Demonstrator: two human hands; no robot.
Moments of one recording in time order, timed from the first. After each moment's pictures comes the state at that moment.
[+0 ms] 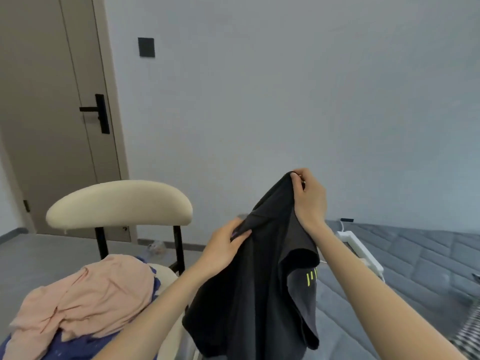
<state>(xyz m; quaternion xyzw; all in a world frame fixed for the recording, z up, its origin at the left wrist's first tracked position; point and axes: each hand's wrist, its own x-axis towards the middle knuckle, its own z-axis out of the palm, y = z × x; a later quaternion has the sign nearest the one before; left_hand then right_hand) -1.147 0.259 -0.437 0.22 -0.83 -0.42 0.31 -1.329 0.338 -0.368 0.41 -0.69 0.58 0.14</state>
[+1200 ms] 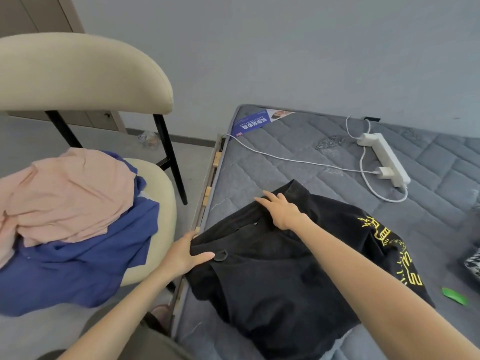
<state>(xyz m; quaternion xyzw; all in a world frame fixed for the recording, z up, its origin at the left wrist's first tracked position) -1.101 0.222 -0.704 0.46 -0.78 -0.43 -0.01 -1.377 0.288 -0.666 0.58 -0.78 -0.12 -0.18</state>
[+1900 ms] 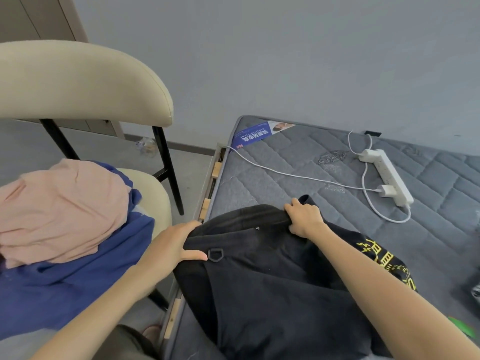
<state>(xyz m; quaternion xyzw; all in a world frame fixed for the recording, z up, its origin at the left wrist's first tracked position) -1.113 0.178 -0.655 0.33 -0.87 -0.37 0.06 -1.428 0.282 -0.653 0.54 -0.82 -0.19 -0.07</state>
